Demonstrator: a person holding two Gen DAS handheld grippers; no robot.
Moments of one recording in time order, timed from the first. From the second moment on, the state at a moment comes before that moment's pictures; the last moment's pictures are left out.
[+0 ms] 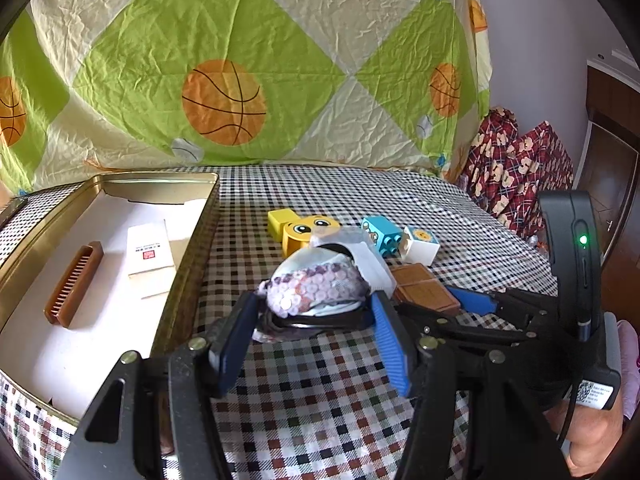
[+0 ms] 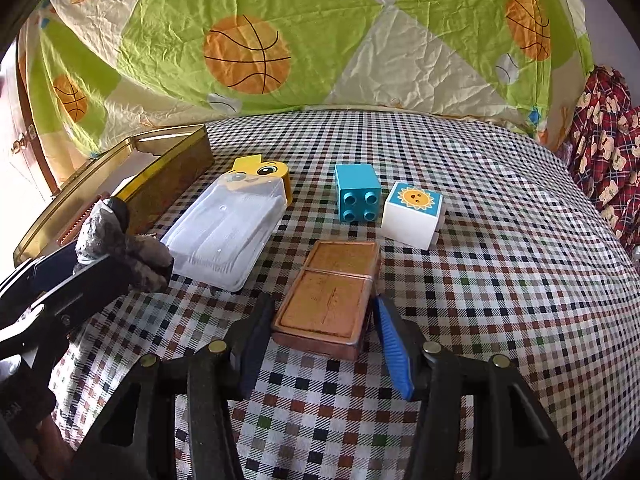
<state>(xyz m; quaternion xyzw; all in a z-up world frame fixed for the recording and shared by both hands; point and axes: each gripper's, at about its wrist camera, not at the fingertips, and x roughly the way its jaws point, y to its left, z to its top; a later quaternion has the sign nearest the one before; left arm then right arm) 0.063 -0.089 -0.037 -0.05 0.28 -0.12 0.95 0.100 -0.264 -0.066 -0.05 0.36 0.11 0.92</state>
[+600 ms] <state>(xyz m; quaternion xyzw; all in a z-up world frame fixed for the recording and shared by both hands) 0.065 -0.092 -0.038 -0.05 0.29 -0.12 0.95 0.122 -0.252 -0.072 -0.08 0.40 0.08 0.91</state>
